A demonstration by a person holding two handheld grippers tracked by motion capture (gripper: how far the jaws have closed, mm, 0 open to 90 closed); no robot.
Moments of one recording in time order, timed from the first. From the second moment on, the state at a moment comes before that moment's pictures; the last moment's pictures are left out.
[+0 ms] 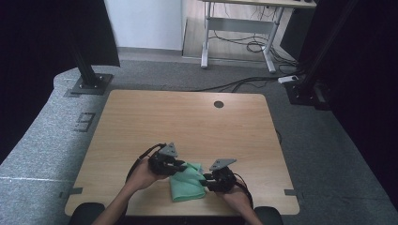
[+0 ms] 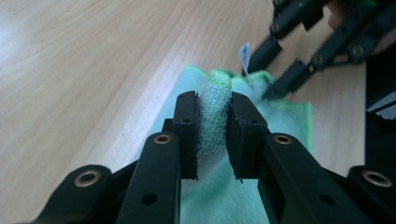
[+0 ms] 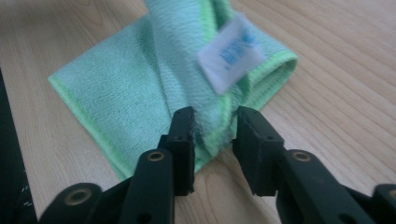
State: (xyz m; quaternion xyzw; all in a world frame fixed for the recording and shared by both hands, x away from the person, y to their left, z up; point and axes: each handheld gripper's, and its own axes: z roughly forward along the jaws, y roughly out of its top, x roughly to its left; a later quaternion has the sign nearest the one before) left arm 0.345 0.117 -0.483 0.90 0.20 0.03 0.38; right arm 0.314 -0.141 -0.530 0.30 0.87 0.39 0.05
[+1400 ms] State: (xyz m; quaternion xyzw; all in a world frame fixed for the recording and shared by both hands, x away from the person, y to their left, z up) left arm 0.317 0.143 -0.536 0.88 0.33 0.08 0.33; right arm 0.311 -0.125 -0.539 0.30 0.88 0.35 0.09
